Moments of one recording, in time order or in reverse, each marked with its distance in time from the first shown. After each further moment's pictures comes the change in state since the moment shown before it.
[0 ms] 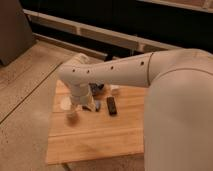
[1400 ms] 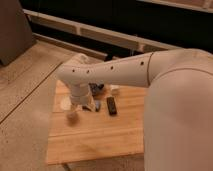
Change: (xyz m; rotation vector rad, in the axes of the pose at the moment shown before) arm 0.003 0.000 -0.003 0.017 0.003 -0.056
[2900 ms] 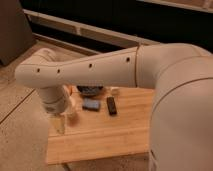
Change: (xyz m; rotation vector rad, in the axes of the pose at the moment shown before) arm 0.087 0.069 -0.071 0.007 0.116 -1.311
